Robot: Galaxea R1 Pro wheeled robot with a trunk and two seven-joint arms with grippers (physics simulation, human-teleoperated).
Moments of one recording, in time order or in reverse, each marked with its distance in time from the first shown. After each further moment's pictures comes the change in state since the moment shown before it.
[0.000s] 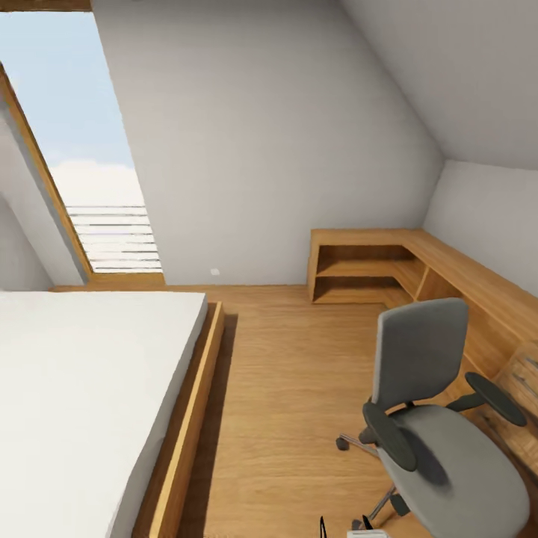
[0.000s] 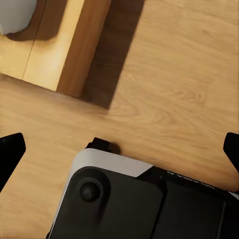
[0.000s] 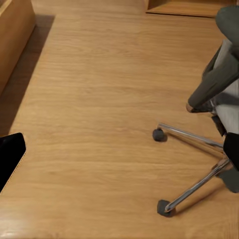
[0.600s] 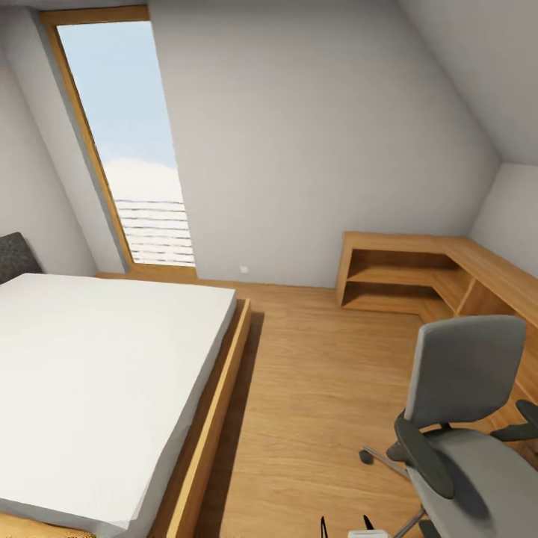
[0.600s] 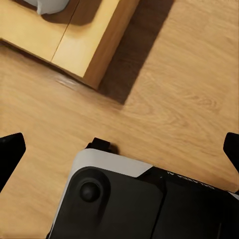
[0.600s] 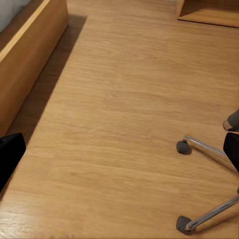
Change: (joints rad) left arm 0.000 0.000 0.001 0.000 -0.001 -0.001 0.000; right arm 0.000 -0.004 -0.001 0.000 0.000 -0.001 0.001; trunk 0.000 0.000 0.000
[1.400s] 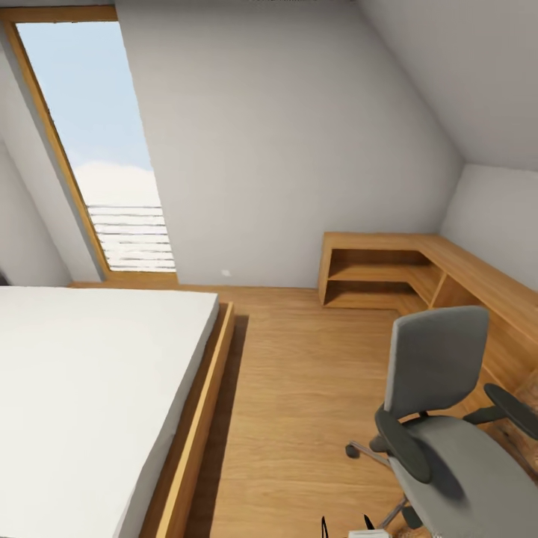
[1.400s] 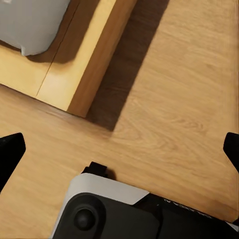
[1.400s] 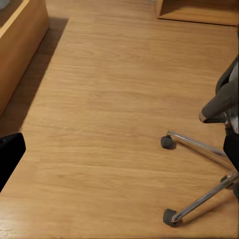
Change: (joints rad) left arm 0.000 0.000 0.004 0.003 0.005 -0.103 -0.002; right arm 0.000 -0.004 0.001 0.000 0.002 0.000 0.004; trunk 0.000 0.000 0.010
